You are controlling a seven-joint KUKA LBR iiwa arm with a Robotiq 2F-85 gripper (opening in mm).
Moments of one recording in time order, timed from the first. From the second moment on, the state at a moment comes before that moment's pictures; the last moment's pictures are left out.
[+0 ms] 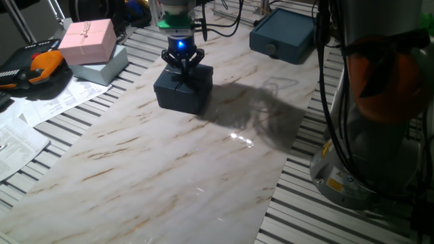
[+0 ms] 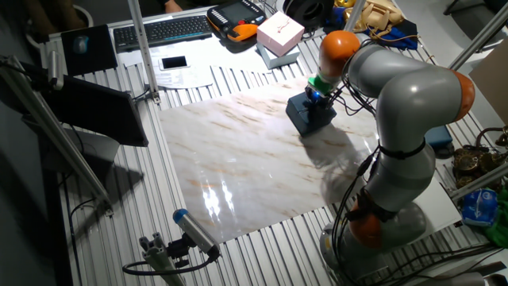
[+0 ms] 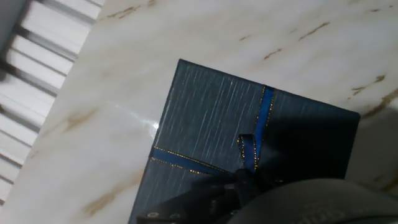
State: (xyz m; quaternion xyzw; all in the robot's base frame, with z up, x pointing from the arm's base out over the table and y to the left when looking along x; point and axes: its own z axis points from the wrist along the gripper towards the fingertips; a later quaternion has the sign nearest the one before) arm 0.554 -0.078 0.121 0.52 0.85 -0.01 0.05
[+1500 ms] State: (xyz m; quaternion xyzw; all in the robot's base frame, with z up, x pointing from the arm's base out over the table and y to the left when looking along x) arm 0.545 -0.029 0.154 0.53 0.85 -0.01 0.01
